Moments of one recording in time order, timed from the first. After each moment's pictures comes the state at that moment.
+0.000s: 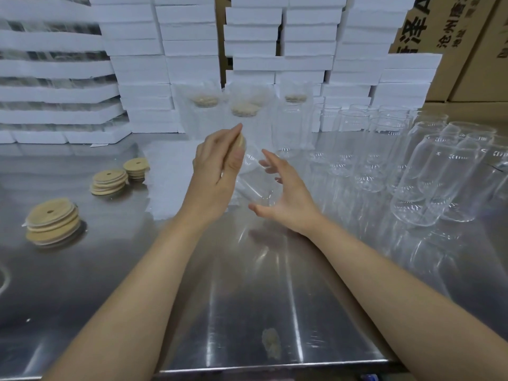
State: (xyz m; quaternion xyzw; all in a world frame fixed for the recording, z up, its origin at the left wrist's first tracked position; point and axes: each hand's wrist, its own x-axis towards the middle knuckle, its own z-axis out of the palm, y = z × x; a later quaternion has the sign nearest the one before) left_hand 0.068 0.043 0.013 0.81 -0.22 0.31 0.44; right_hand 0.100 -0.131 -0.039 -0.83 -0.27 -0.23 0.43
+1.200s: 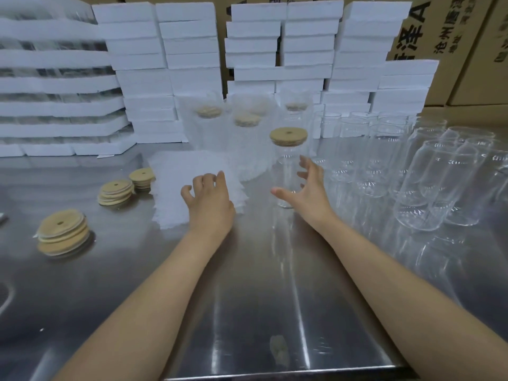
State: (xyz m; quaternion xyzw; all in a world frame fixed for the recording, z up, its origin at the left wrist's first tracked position) left_hand 0.095 0.046 -0.028 0.96 0.00 0.25 0.08; right_hand 0.120 -0.150 -0.036 -0.80 -0.08 -0.21 0.56
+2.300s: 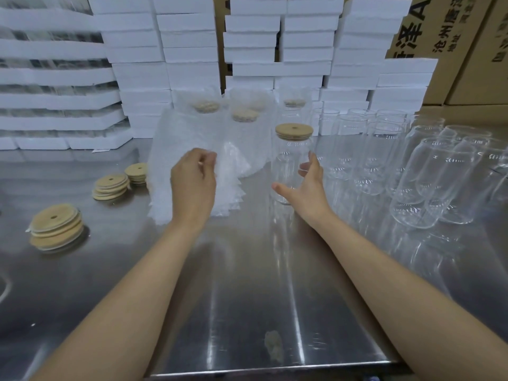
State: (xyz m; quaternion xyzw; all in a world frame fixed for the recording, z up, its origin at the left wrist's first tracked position) left_hand 0.090 0.059 0.002 0.79 -0.07 0.42 0.43; right_hand 0.119 -0.148 -0.032 -0.82 -0.03 -0.21 0.53
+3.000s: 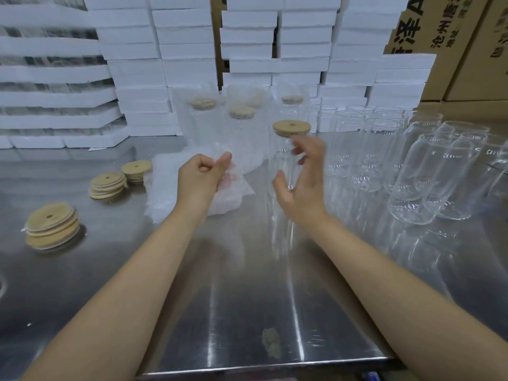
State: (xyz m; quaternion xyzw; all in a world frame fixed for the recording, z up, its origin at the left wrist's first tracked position) left_hand 0.090 0.047 0.005 0.67 -0.02 0.19 0.72; right_hand 0.093 -0.130 -0.016 -0.70 -0.27 -0.51 0.42
